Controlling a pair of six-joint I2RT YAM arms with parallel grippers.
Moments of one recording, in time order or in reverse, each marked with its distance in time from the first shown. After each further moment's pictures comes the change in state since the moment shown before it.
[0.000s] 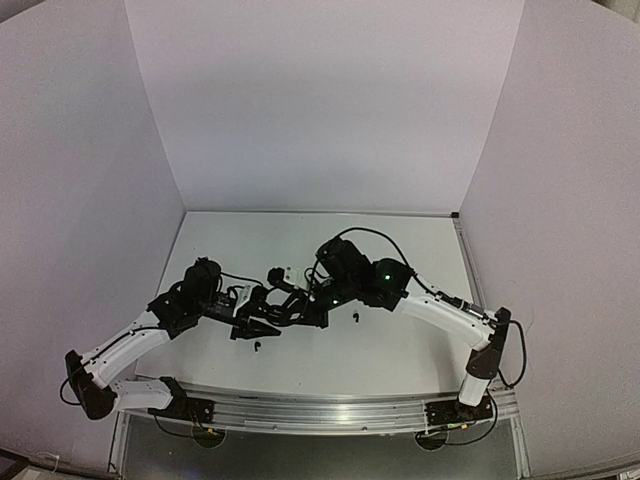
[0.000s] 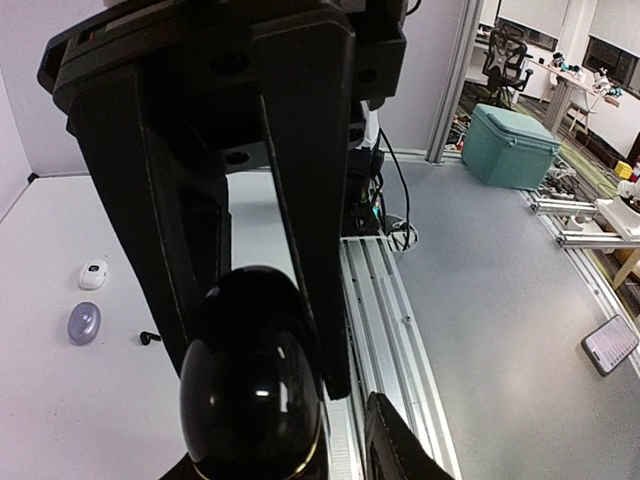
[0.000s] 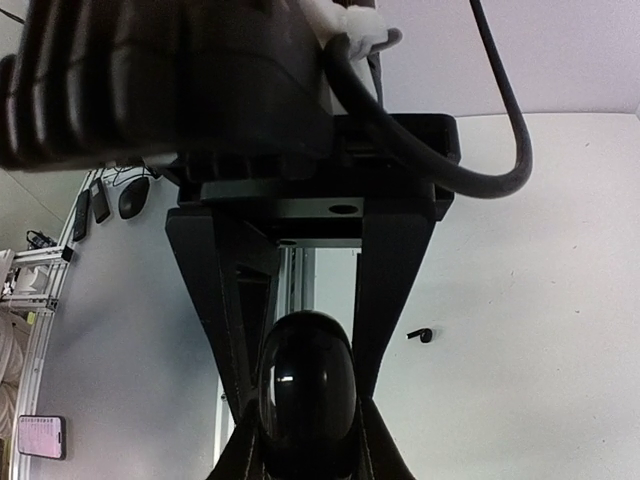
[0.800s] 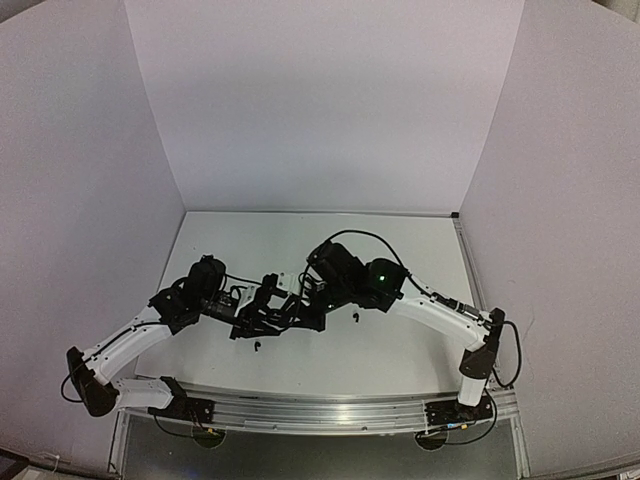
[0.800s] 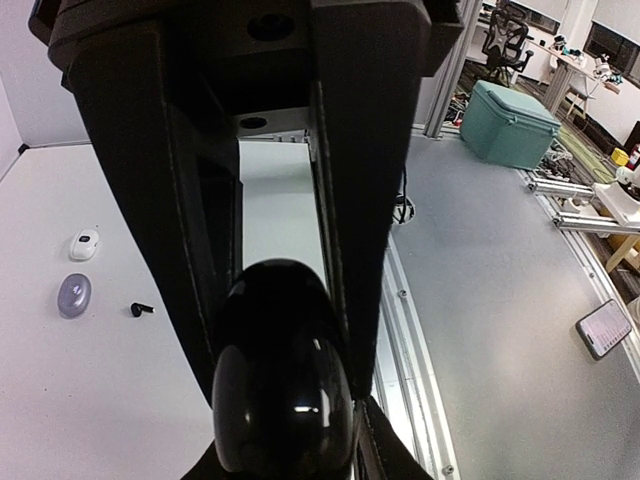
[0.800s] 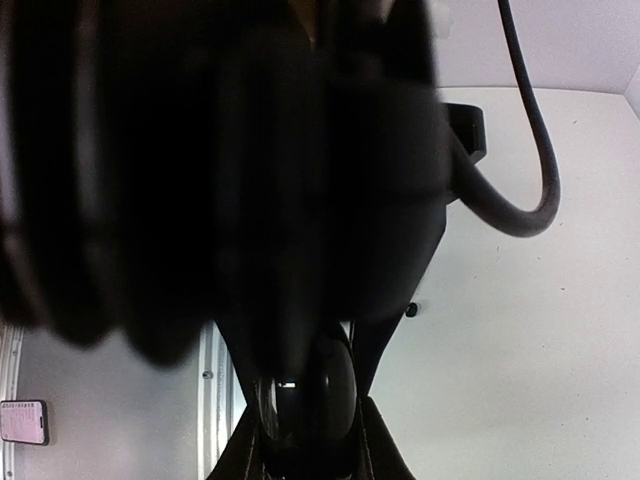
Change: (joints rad) left arm 0.002 0.040 0.058 -0.146 -0.016 0.074; right arm 0.038 0.054 0.111 -0.136 0.108 -0.046
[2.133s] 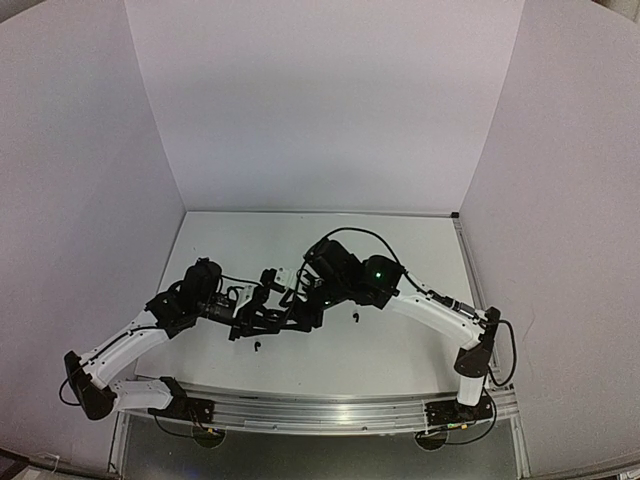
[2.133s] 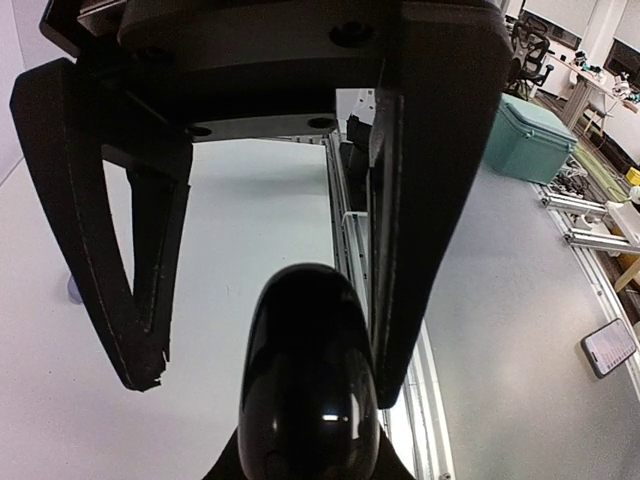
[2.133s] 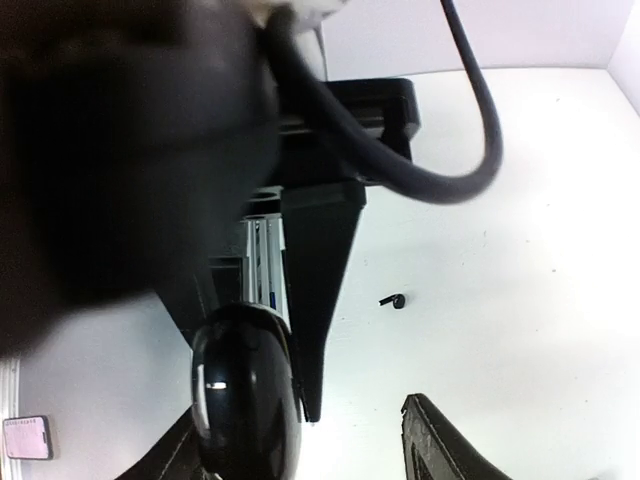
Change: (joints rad) left arm 0.000 -0.038 -0.028 0.030 -0.050 -0.073; right arm -0.002 0.039 0.059 -0.037 0.029 0.046
